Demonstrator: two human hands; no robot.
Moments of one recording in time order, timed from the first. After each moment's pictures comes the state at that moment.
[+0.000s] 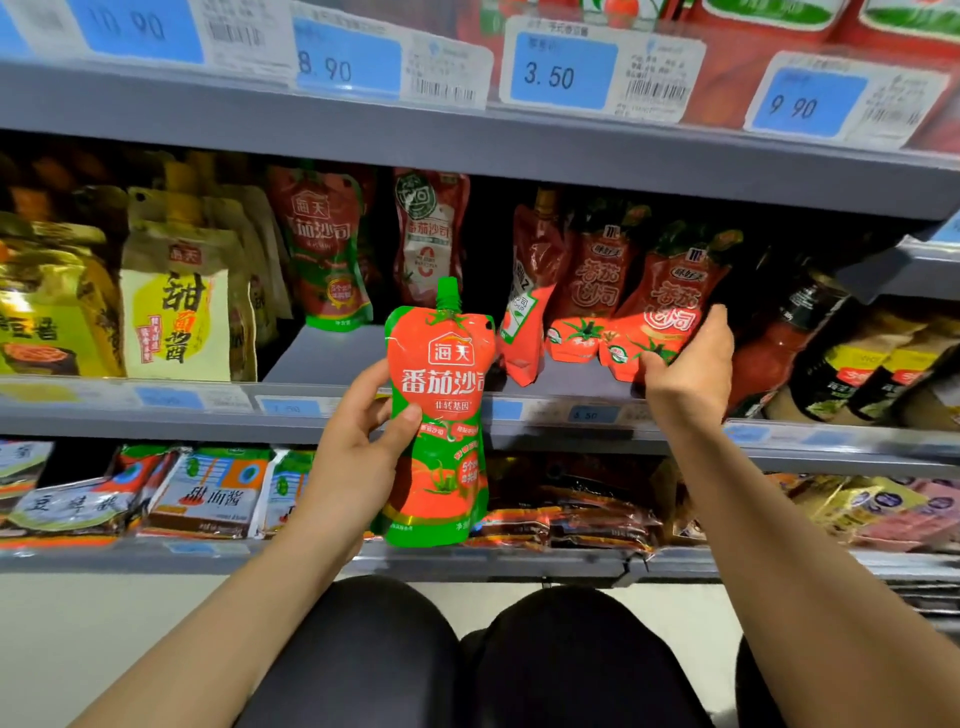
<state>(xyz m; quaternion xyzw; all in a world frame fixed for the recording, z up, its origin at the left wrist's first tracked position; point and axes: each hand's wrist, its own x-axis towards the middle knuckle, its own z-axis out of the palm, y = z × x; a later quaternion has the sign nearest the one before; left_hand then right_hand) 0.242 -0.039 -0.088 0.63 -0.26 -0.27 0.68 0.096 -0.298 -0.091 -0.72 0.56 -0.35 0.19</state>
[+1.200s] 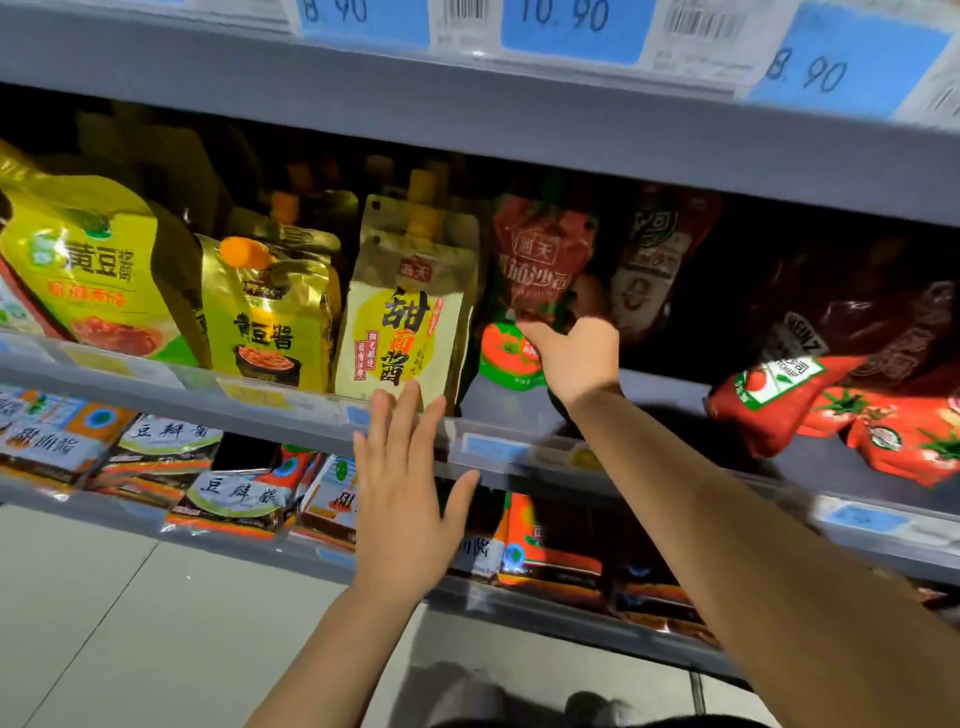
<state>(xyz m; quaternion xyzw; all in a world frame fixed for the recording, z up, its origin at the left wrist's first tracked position) 0.374 0.032 -0.185 0.86 -0.37 0.11 0.34 0.364 -0.154 -0.089 -0.75 0.38 -0.27 0.47</state>
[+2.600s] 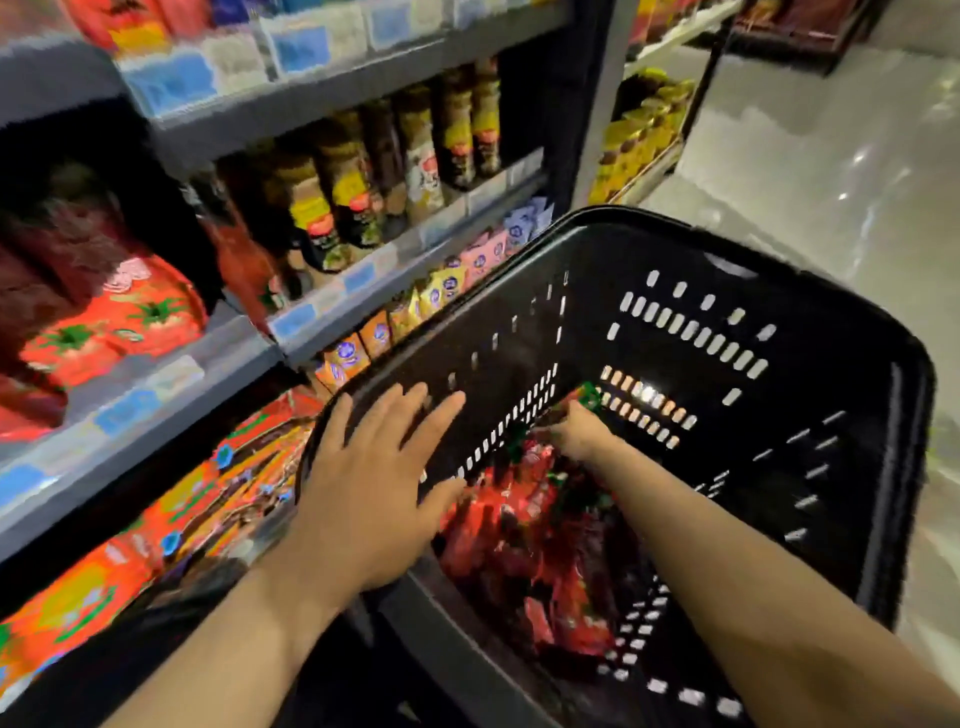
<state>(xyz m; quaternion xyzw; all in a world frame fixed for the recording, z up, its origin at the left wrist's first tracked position) -0.033 -0.101 -0.069 0.52 -0.85 -0.04 0.05 -0.279 -0.182 -0.187 -0.50 0.75 -0.13 0.41</state>
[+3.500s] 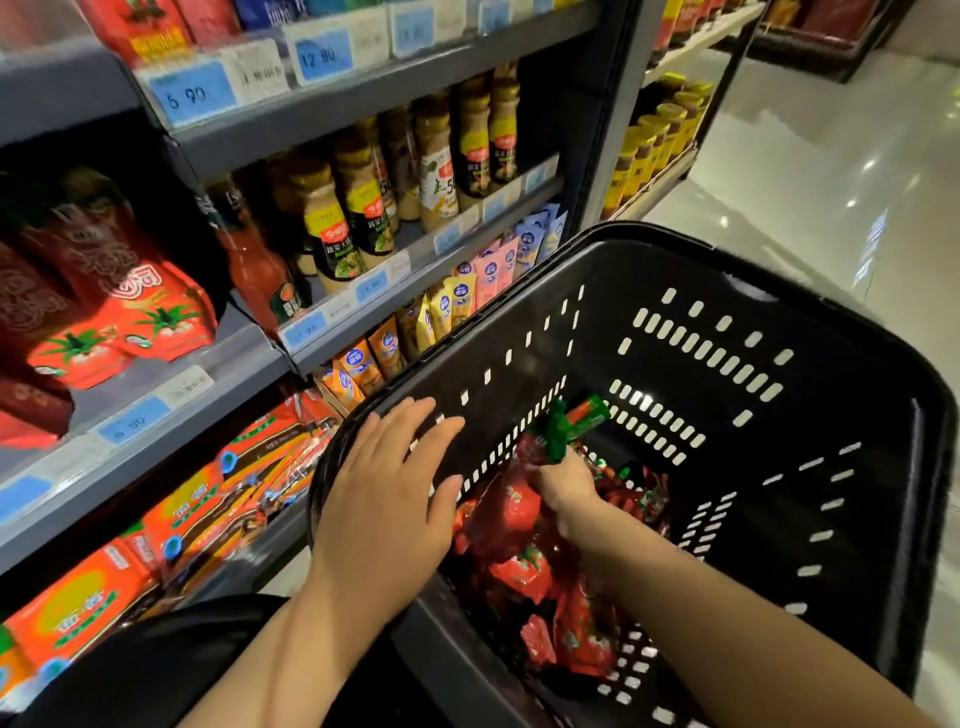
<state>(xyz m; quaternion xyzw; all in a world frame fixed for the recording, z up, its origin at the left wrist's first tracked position) -0.039 -0.103 -0.072 0.55 -0.80 -0.10 0.21 -0.228 -0.153 -0.190 -0.26 0.77 -0.34 0.48</state>
